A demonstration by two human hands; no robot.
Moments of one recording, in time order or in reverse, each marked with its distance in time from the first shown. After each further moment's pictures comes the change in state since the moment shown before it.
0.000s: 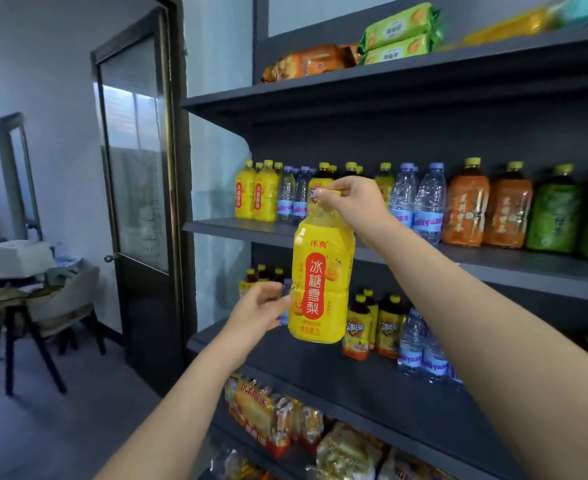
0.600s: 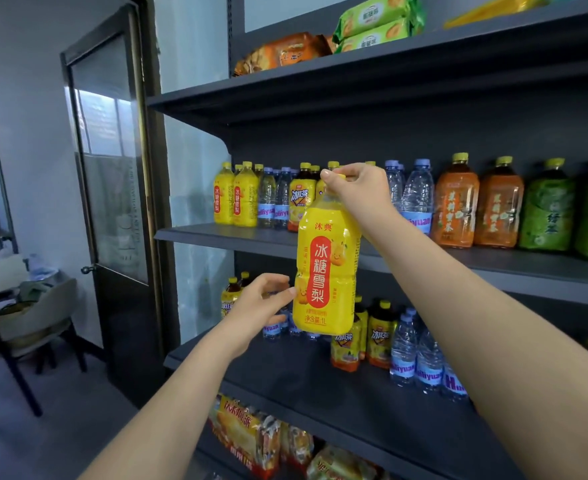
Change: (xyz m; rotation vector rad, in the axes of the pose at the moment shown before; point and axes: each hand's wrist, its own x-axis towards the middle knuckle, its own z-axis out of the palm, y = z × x) left_hand 0.070 -0.008 0.035 -0.015 -0.119 0.040; right_hand 0.047 0.043 -0.019 0.096 0.214 0.018
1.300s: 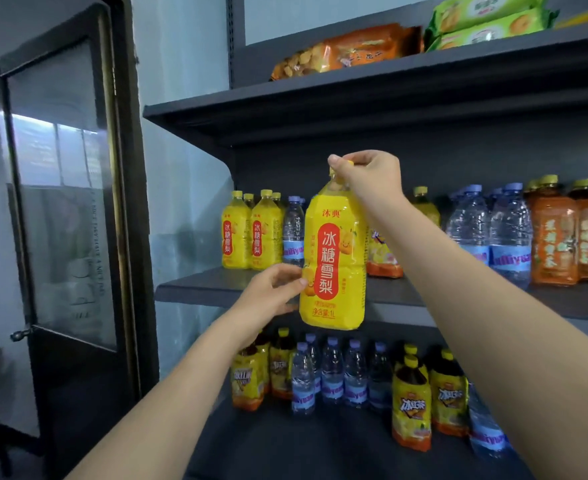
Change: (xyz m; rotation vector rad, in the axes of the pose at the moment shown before) left_hand 0.199 -0.014 -0.175 -0.024 -0.212 0.139; right_hand 0.133 -0.003 0.196 -0.019 0.262 -0.015
